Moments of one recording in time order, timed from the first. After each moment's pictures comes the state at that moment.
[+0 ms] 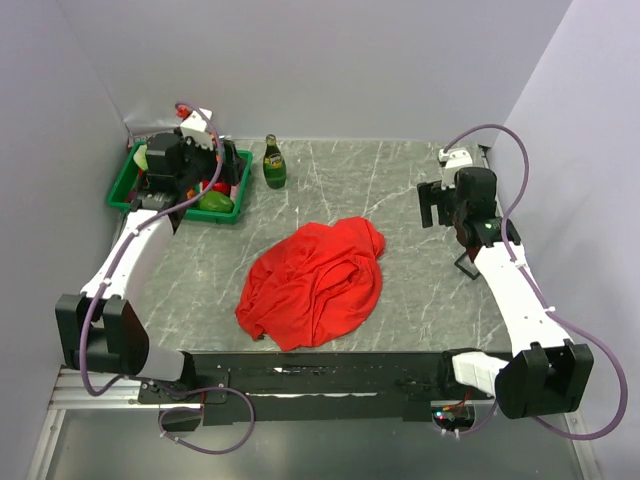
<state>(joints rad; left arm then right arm) -0.09 1.42 1.19 -0.01 0.27 -0.03 0.08 1.17 1.05 -0.44 0.09 -0.16</state>
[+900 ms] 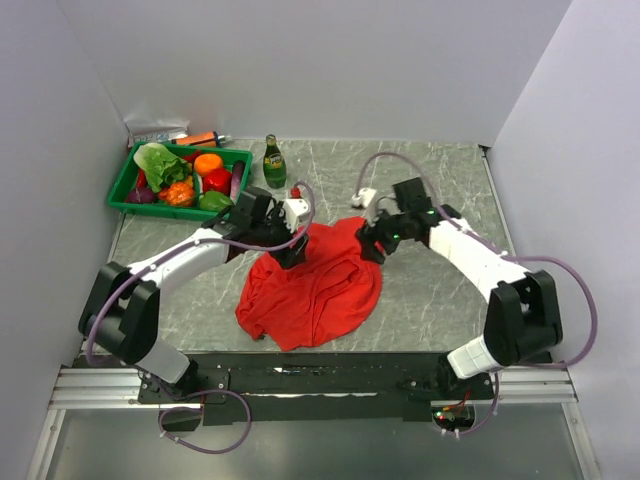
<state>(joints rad) -0.53 1.54 1.03 -0.23 0.48 0.29 0.30 1.45 1.08 -0.57 -0.50 -0.54</state>
